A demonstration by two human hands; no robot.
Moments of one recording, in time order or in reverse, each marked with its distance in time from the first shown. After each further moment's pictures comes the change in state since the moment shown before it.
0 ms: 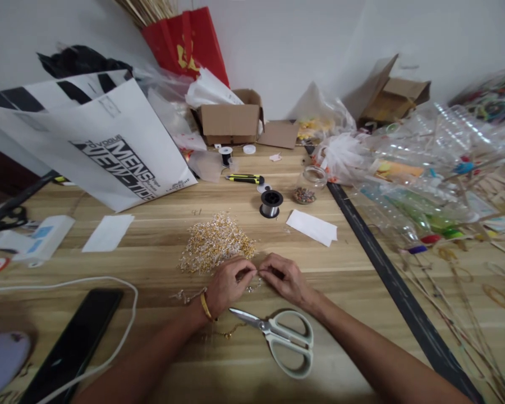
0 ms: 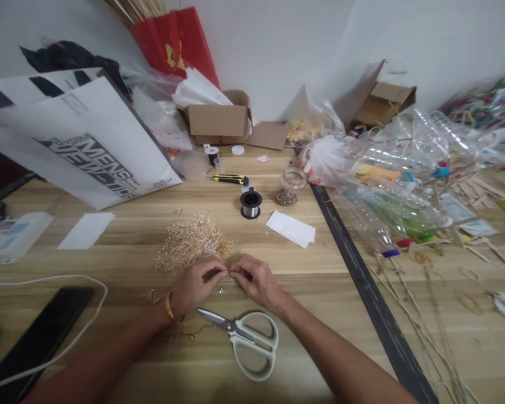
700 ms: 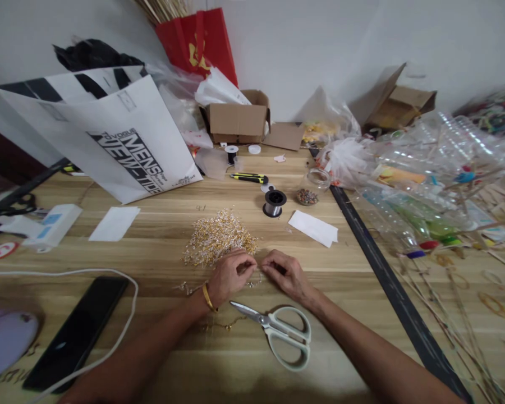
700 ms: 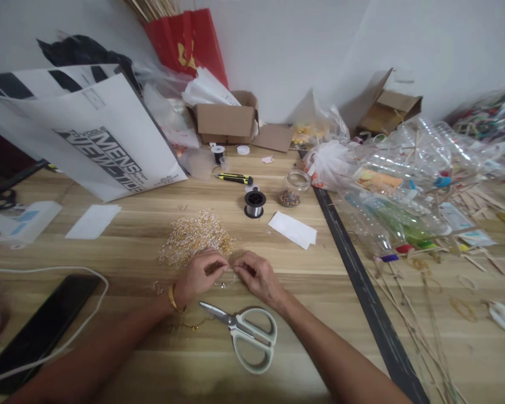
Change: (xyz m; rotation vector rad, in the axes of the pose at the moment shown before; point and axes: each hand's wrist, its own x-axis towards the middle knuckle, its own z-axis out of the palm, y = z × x) left_hand 0.000 -0.002 -0.002 0.007 0.040 0.002; right_hand 0.000 -0.002 0.000 0.021 0.021 0.044
